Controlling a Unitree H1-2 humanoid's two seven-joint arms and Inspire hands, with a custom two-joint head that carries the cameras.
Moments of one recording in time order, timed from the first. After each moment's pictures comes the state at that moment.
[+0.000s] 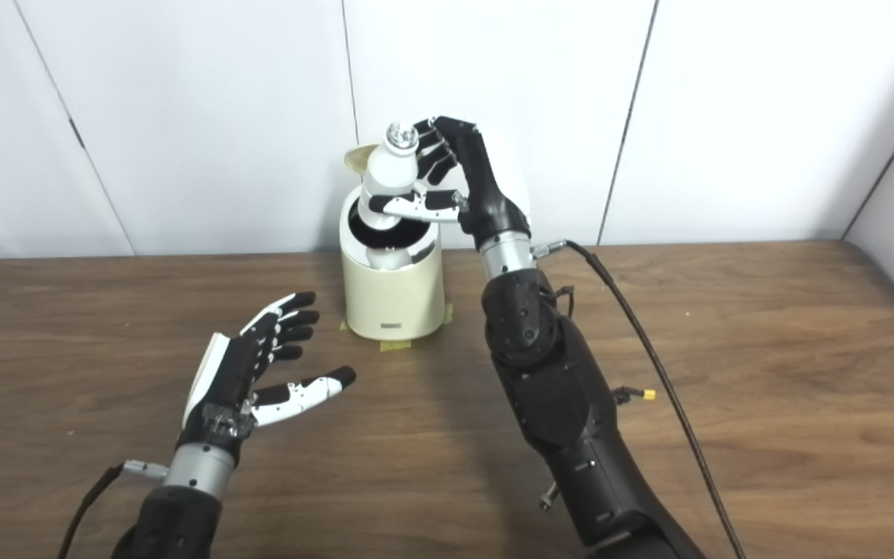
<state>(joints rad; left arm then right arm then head) -0.10 0.02 -0.14 -0.40 0.39 0.42 -0.07 -0.71 -0.02 0.14 0.33 -0.44 -0.09 -0.26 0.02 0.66</state>
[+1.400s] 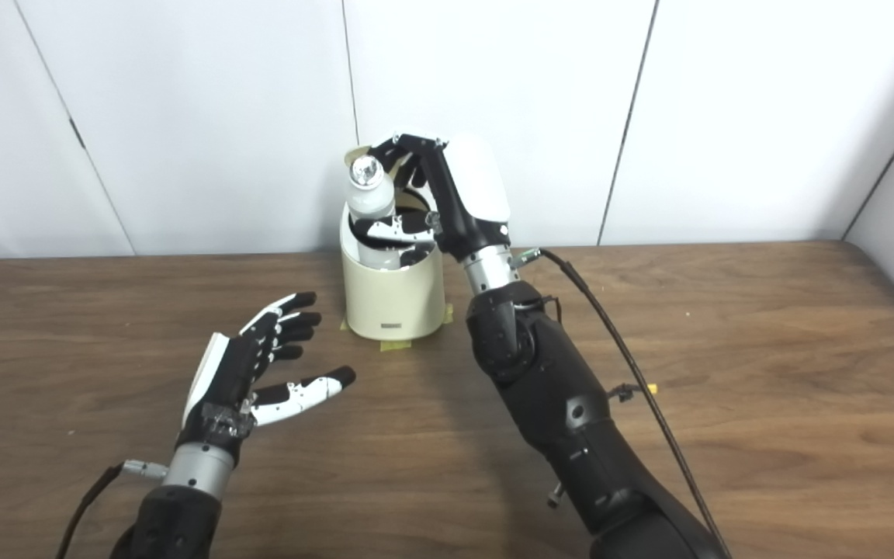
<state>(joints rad) -0.10 0.02 -0.14 -0.40 0.38 0.42 -0.08 -0.74 -0.06 0.24 0.50 -0.67 -0.29 -0.44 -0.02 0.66</state>
